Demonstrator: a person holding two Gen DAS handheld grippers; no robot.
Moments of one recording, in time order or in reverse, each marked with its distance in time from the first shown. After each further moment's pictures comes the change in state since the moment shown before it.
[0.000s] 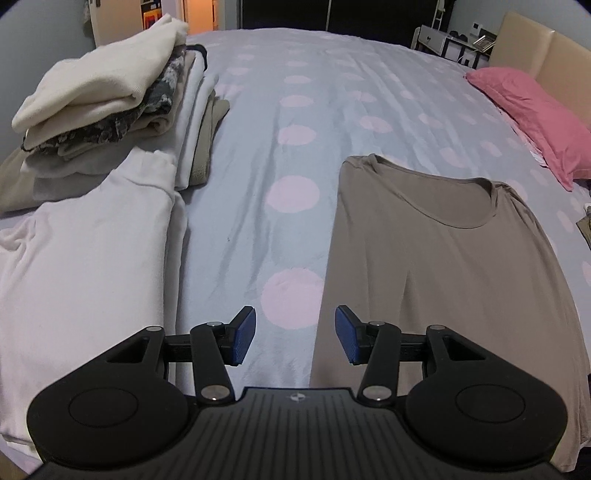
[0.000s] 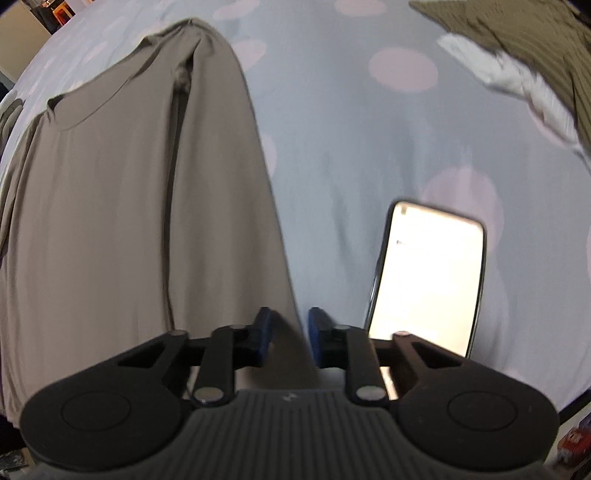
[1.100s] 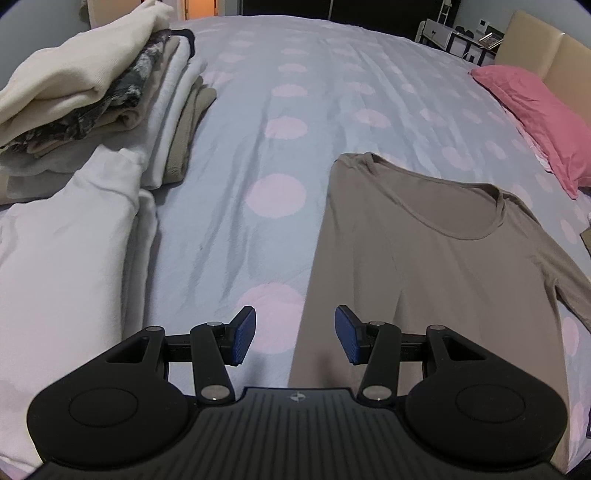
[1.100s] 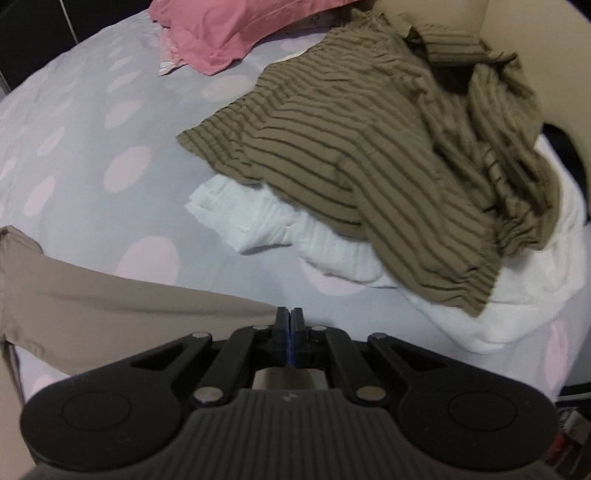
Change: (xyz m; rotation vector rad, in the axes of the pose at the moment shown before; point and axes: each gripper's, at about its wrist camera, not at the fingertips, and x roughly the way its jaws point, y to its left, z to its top) left arm 0.034 -0.014 0.023 -0.040 0.040 -0.027; right arm -0.044 -0.169 0.116 0.278 -0.248 -0.238
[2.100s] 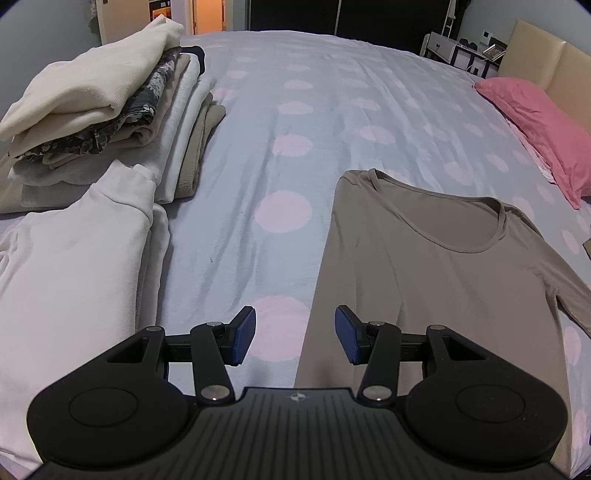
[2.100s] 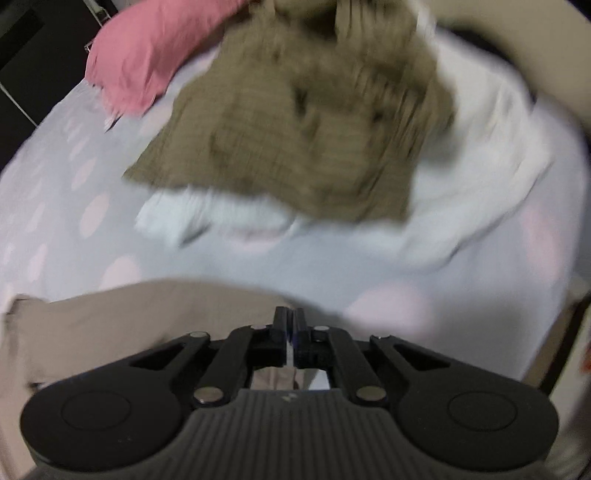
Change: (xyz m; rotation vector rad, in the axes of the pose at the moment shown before) left arm -0.009 -0.002 -0.002 -0.004 -0.036 0.043; right arm -0.025 -0.074 -0.040 0.278 -0.074 -0.006
